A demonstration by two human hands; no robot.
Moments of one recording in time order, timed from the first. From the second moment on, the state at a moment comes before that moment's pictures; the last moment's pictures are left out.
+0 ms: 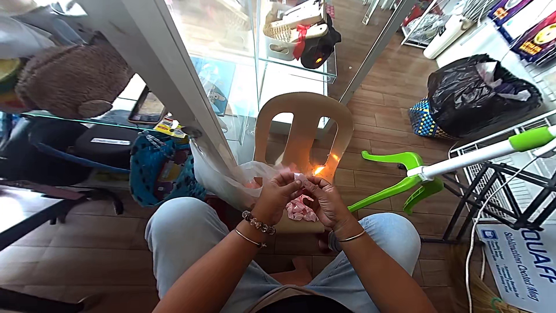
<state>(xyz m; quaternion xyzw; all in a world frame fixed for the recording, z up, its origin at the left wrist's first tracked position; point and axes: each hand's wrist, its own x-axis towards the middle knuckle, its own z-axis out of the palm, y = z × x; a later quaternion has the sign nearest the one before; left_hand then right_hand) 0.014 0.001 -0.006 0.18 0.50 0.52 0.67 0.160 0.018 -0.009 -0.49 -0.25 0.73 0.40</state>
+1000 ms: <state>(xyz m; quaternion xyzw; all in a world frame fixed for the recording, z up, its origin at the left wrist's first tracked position) 0.000 0.002 0.008 0.19 0.47 0.43 0.75 0.206 0.020 -0.039 -0.32 -0.85 0.09 0.41</state>
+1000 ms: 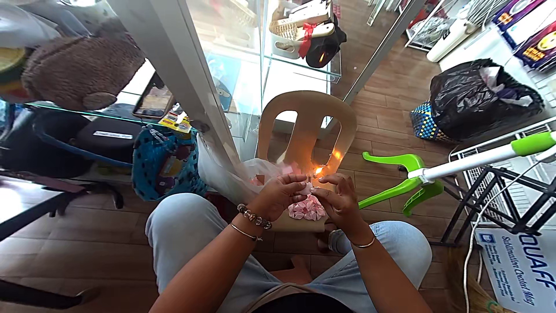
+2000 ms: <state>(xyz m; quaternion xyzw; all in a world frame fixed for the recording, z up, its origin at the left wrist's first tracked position) -0.002 -0.003 -0.008 0.52 0.47 0.42 0.57 0.190 0.006 -0.030 -0.44 -0.65 0.45 0.43</state>
